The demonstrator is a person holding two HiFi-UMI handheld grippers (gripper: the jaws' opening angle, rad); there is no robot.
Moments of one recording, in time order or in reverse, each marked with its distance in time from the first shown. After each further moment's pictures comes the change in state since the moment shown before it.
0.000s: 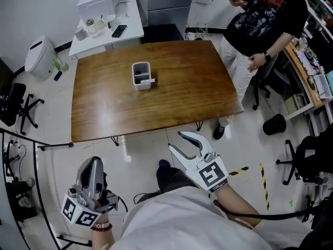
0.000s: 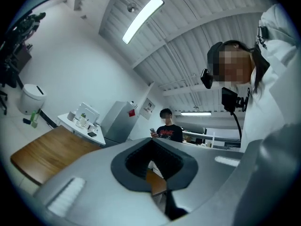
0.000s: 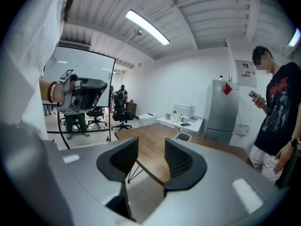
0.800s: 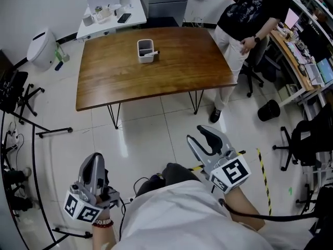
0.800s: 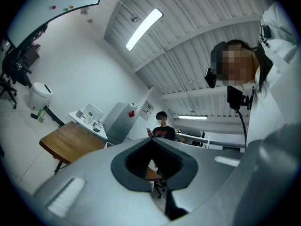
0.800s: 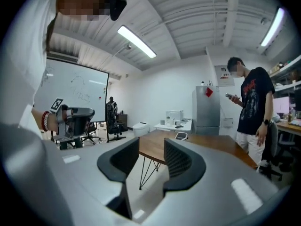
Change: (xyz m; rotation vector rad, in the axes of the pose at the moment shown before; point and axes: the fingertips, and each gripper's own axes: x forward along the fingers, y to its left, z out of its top) left arm -0.172 -0.054 -0.015 -0.053 -0.025 0.004; right arm -0.134 0.120 0.016 0.165 -0.107 -0.158
